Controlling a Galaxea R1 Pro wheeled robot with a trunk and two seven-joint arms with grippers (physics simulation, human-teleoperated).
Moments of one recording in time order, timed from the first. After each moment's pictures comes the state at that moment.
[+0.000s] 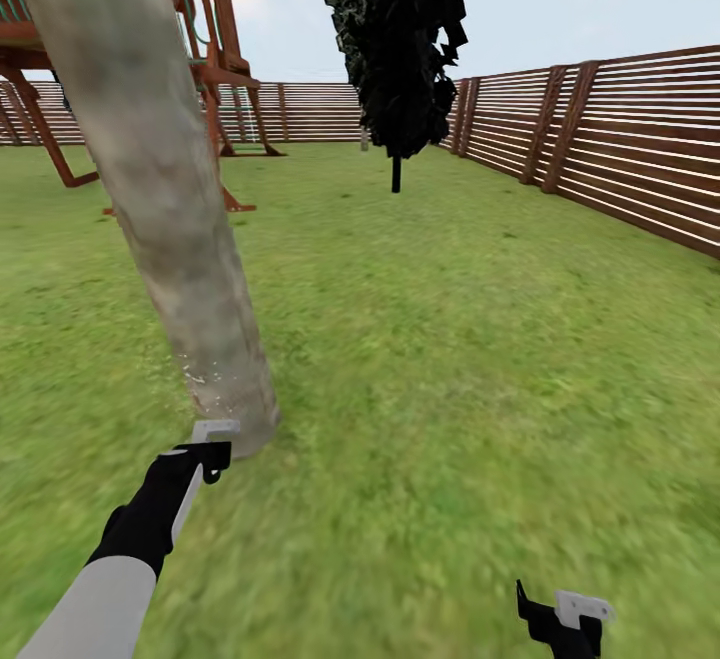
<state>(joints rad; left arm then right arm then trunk) -0.63 0.03 0.17 -0.87 -0.14 0.53 0.00 -0.45 -0.12 0.05 -0.03 -0.21 -0.67 -0.06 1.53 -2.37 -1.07</state>
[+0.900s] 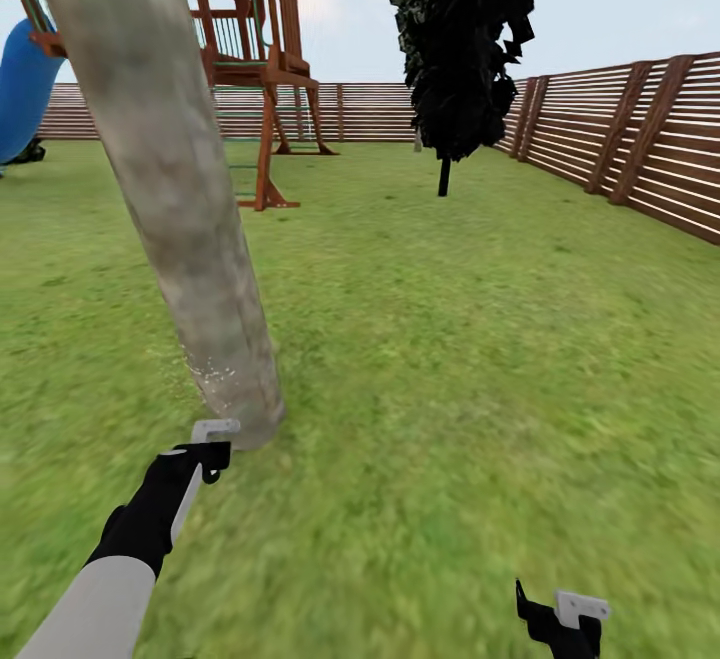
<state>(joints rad) -0.63 0.04 0.18 -0.87 -0.14 0.53 0.00 -0.45 -0.12 0.05 -0.03 -0.21 -0.67 -0.06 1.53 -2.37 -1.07</state>
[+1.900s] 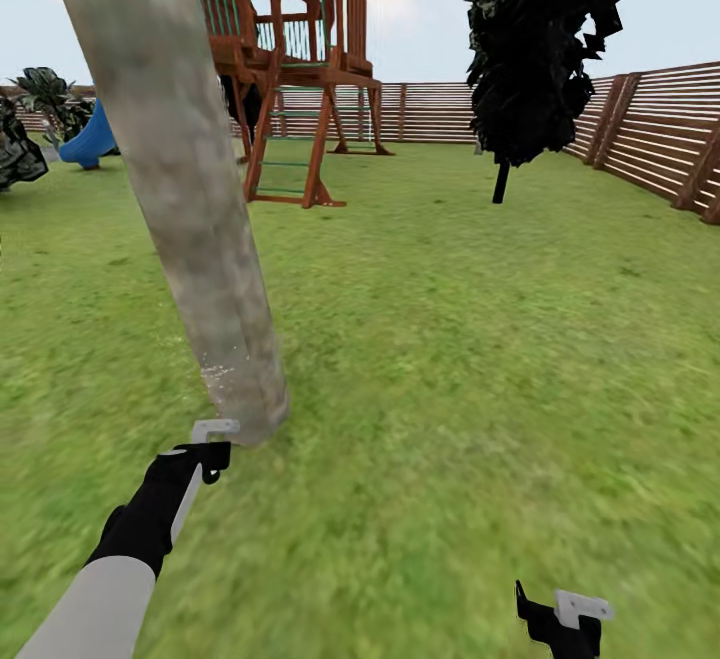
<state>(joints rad) -0.63 0.04 0.18 -0.87 -0.14 0.53 0.00 -0.45 -0.12 0.05 -0.03 -0.21 -0.67 -0.06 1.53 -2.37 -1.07</state>
